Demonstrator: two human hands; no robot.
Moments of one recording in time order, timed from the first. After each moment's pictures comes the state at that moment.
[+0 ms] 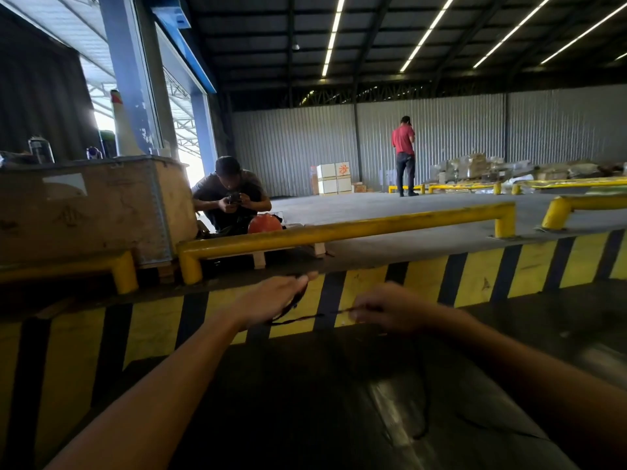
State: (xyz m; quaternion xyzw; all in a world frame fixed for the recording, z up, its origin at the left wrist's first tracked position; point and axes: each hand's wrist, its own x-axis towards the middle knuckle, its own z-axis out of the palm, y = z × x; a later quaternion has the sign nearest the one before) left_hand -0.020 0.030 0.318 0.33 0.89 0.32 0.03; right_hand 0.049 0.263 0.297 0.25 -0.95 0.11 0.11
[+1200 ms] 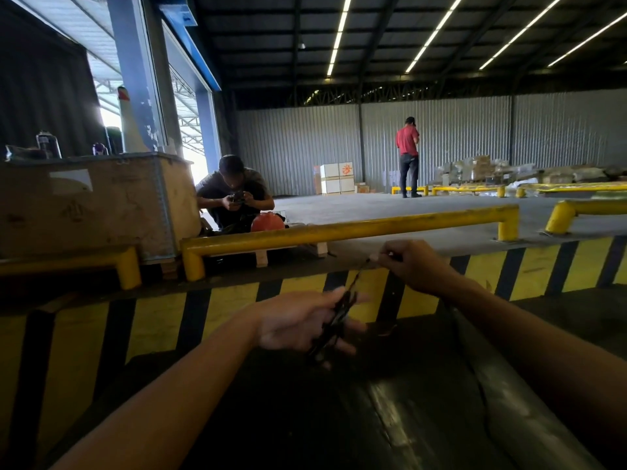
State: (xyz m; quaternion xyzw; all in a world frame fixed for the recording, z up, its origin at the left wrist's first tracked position) left_hand 0.021 0.048 0.317 0.35 0.69 0.49 0.41; right_hand 0.037 0.295 0.327 0.13 -0.91 0.24 0.32
